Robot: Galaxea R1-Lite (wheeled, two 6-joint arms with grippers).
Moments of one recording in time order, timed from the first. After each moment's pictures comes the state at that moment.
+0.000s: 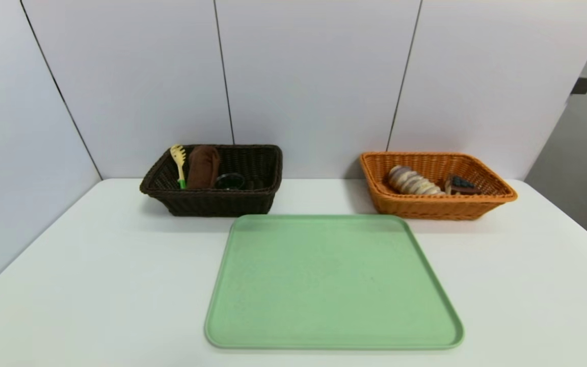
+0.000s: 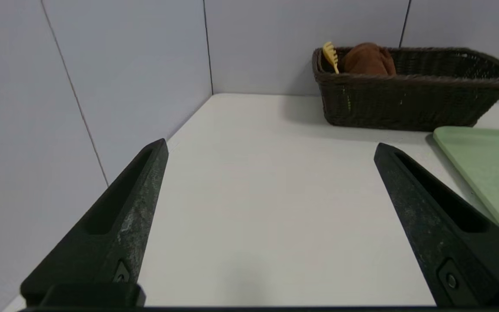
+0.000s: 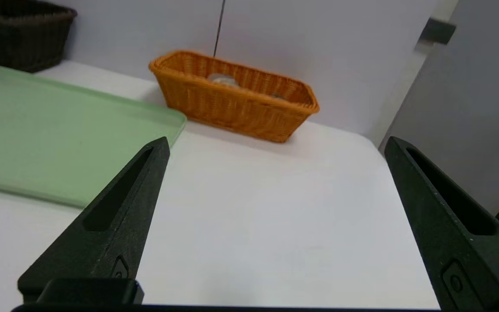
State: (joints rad) left arm 0.01 0.00 0.00 -0.23 0.17 0.04; right arm 0.00 0.00 -0.01 -0.19 0.05 -0.25
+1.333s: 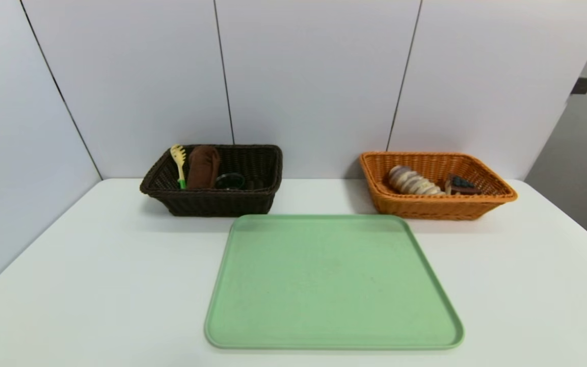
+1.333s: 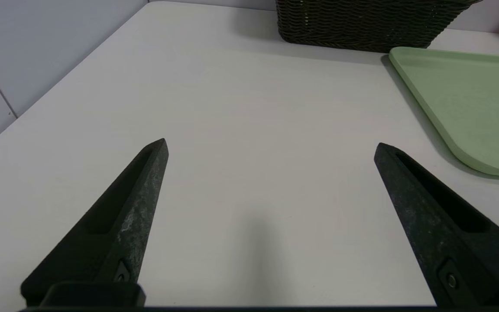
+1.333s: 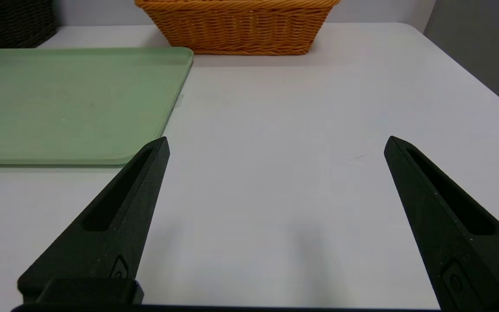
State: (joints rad) left arm 0.01 0.00 0.00 -0.02 0.03 -0.10; right arm 0.00 0.00 0.00 0.00 0.00 0.01
